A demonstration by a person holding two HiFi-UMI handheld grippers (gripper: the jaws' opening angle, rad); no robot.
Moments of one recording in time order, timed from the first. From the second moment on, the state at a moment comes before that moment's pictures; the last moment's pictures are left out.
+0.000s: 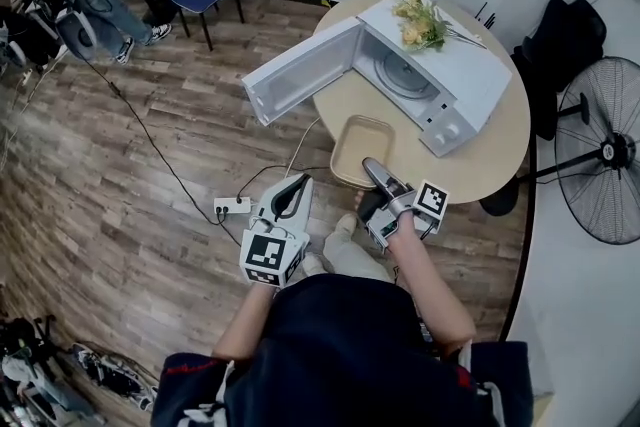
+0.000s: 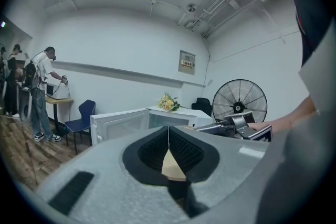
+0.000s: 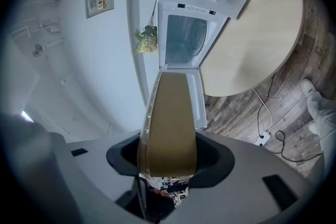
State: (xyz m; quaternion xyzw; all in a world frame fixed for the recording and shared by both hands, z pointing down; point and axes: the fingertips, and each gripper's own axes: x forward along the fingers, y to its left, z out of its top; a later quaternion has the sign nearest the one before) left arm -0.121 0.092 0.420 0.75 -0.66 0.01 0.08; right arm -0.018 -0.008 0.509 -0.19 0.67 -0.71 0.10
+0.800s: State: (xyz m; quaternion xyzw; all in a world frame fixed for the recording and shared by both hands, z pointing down) left arm -0.129 -0.055 0.409 0.77 -0.64 0.04 0.07; right arm -0.039 -0.136 0.508 -0.18 0.65 -0.73 0.11
